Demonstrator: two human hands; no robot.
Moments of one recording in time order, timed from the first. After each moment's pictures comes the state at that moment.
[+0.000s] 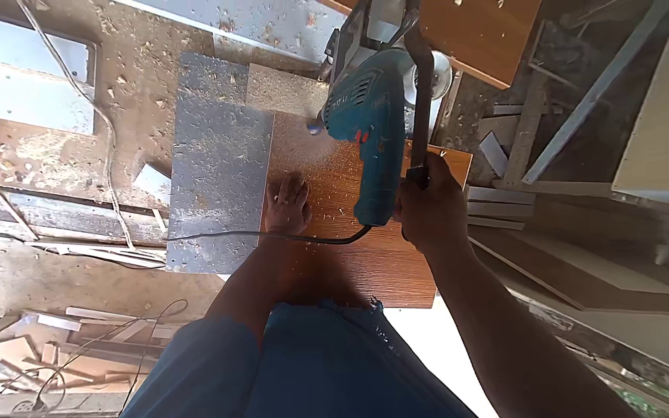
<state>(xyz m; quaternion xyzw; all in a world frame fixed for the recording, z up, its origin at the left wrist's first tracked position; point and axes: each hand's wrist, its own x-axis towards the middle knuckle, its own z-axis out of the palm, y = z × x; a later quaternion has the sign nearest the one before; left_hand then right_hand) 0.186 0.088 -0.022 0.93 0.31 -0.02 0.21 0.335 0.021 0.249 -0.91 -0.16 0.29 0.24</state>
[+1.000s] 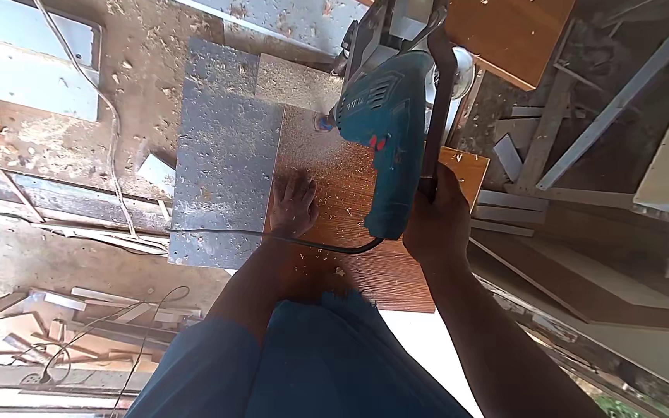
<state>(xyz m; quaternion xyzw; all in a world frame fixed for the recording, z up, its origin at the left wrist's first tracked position) 0.184 0.085 -0.029 0.93 0.31 0.02 0.20 0.326 0.019 0.235 -0.93 -0.16 0.26 0.22</state>
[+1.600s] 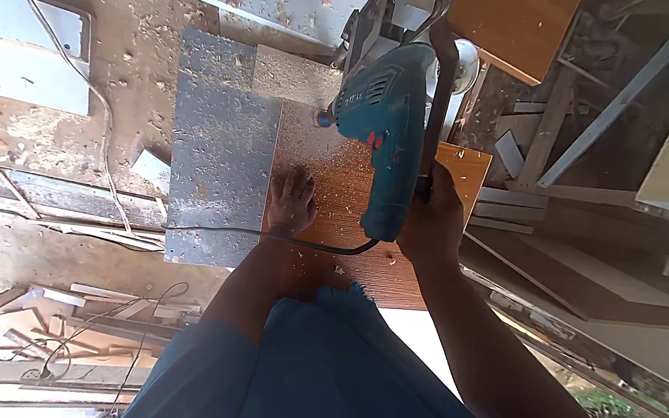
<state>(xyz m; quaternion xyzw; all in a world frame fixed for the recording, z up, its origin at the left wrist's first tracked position) 0.184 0.084 -0.030 0.93 0.31 0.04 0.21 0.324 0.016 0.225 -0.92 -0.17 0.25 0.23</state>
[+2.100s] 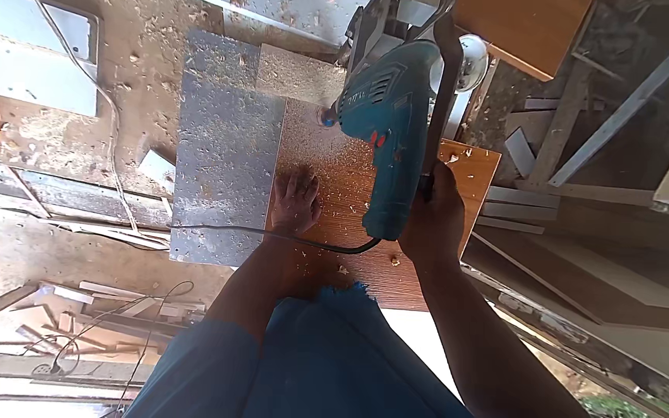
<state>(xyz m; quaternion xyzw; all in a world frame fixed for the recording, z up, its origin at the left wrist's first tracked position) 0.181 0.083 -0.026 0.92 0.31 0.02 0.22 0.322 0.014 0.217 -0.91 -0.19 0.25 0.25</state>
